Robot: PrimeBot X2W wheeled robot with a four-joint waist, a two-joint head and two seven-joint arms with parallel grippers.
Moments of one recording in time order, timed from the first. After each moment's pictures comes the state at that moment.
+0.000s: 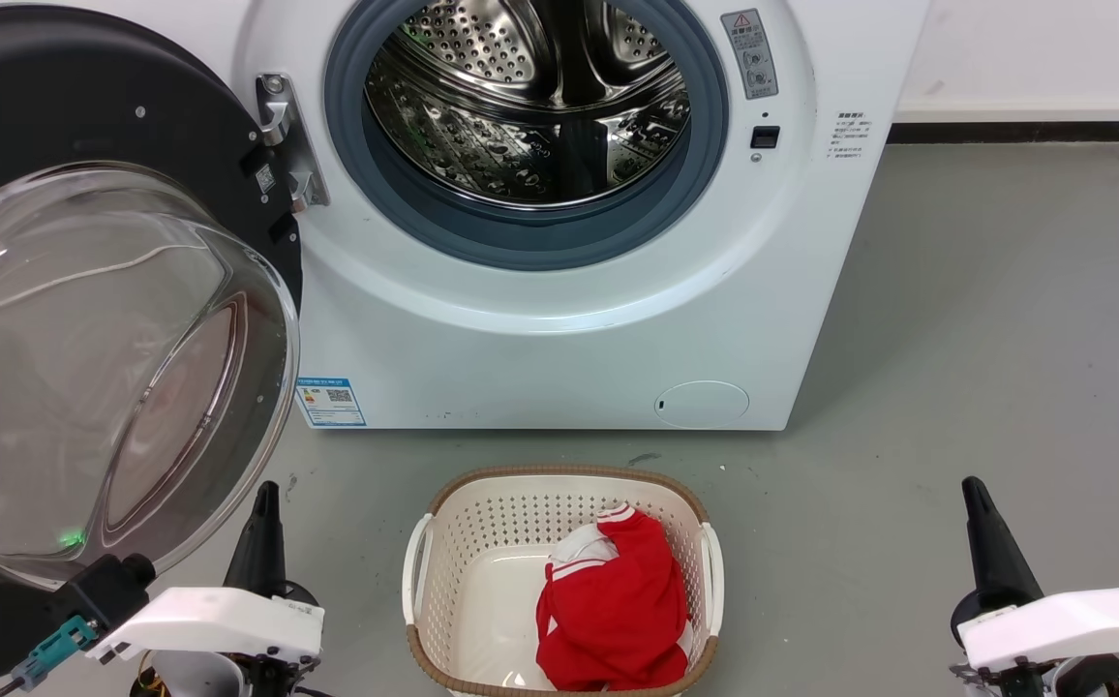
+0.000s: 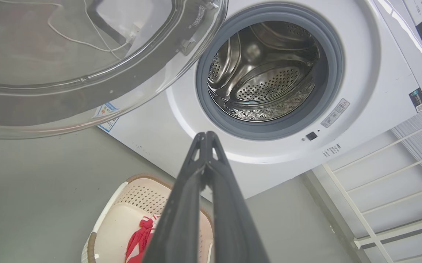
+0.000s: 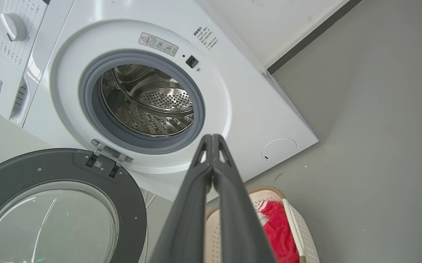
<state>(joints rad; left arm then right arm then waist) -0.06 0.08 0.05 0.22 -0.82 -0.06 -0.08 0.00 -0.05 -0.07 0.16 0.82 0.13 -0.03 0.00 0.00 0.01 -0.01</state>
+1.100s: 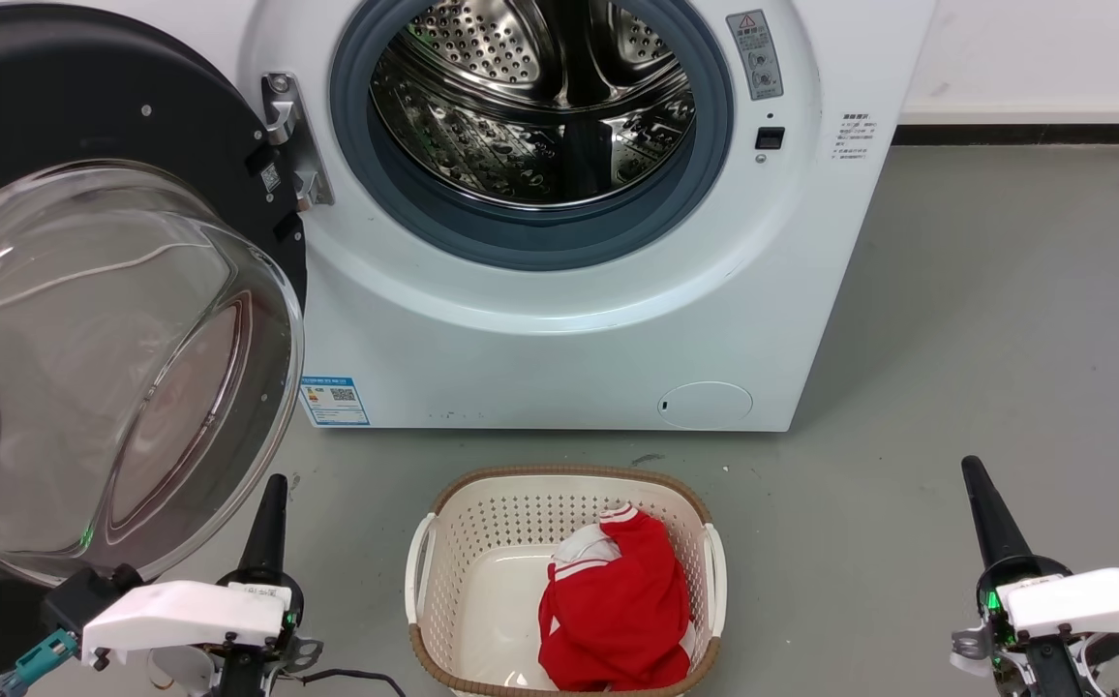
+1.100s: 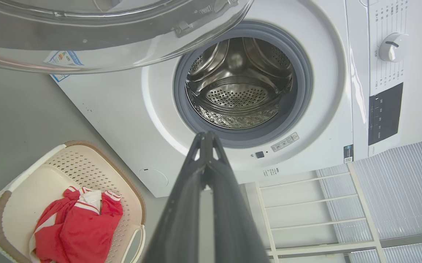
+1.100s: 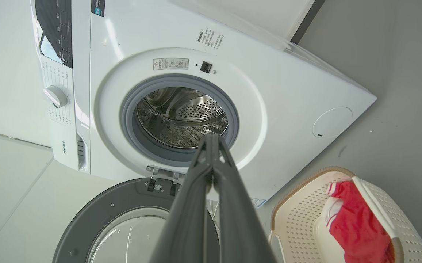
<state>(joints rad) -0.08 0.07 0.08 0.23 -1.22 -0.10 0.02 -0.05 -0.05 -0.09 0.20 1.21 0.13 0.04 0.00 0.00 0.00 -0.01</state>
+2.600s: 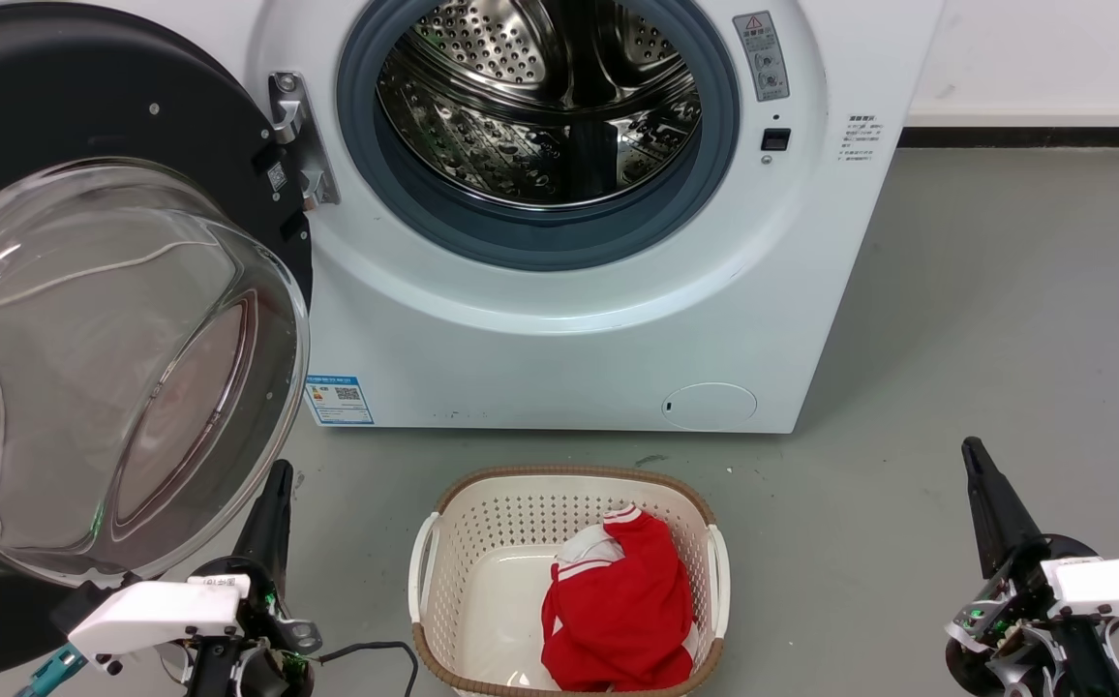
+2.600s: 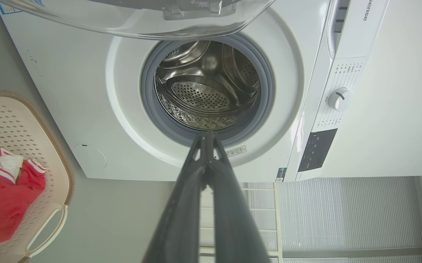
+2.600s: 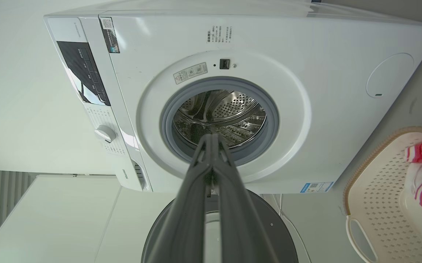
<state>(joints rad) -0.10 0.05 0.11 0.24 -1.57 -0.12 0.10 -0.10 -0.05 -0.11 0.24 1.57 0.13 0.11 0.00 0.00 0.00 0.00</state>
